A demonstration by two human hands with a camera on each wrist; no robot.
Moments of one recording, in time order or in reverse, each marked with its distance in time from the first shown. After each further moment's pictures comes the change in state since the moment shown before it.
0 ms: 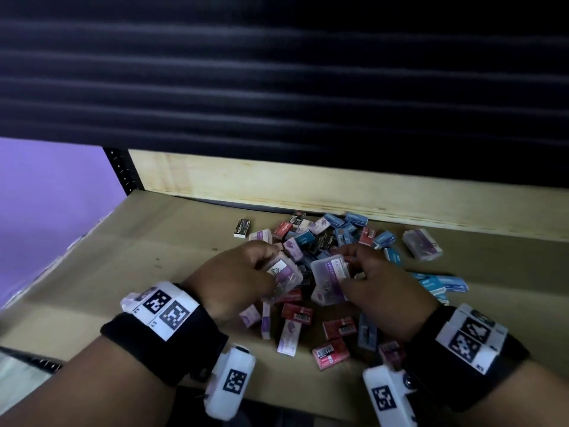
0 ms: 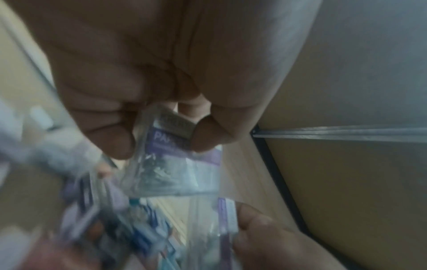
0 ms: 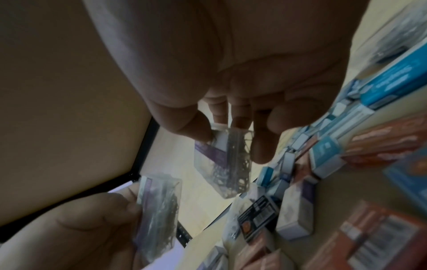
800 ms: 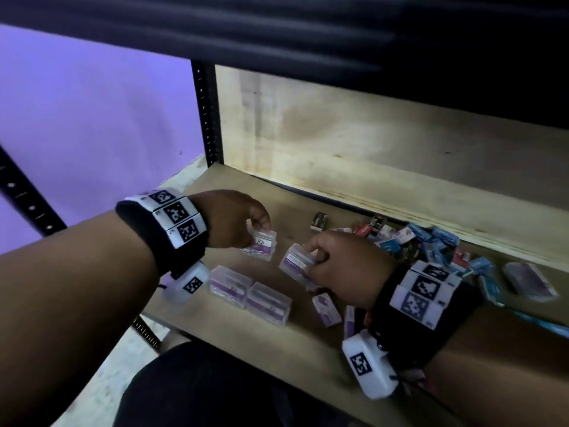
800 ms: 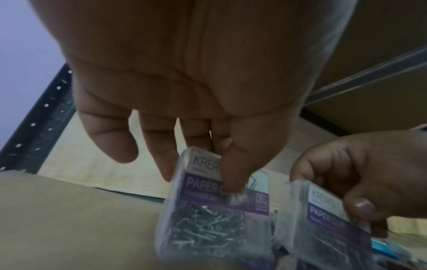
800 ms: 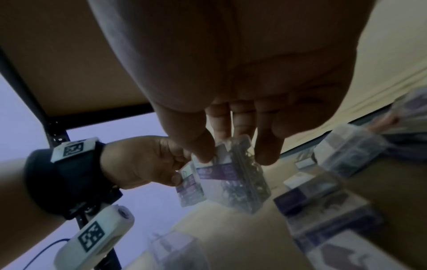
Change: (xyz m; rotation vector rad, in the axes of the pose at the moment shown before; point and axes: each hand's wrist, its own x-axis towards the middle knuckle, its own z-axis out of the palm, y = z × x) left_hand -0.005 -0.059 -0.170 0.906 0.014 0.044; right_hand 0.075 -0.131 0.112 -0.370 -0.222 -0.265
